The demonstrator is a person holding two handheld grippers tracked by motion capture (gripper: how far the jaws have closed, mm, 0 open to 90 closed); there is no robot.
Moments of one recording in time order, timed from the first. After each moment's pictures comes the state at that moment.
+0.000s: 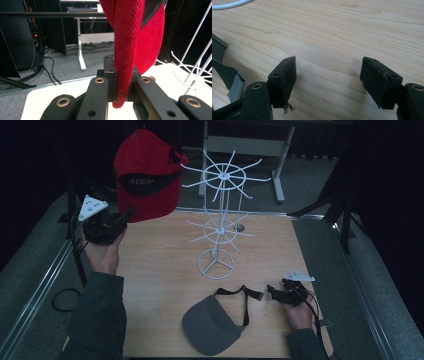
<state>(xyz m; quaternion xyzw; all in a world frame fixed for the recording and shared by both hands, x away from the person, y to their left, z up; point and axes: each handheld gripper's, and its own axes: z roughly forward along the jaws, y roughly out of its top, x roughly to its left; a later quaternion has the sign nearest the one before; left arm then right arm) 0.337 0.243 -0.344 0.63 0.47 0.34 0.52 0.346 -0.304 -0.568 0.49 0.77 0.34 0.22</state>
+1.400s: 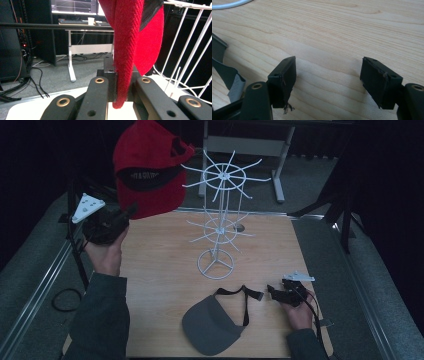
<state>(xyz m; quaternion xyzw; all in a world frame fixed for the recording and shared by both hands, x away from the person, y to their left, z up) 0.325 0.235 -0.331 0.61 0.44 0.33 0.57 0.346 -0.303 -0.568 0.49 0.77 0.34 0.22</state>
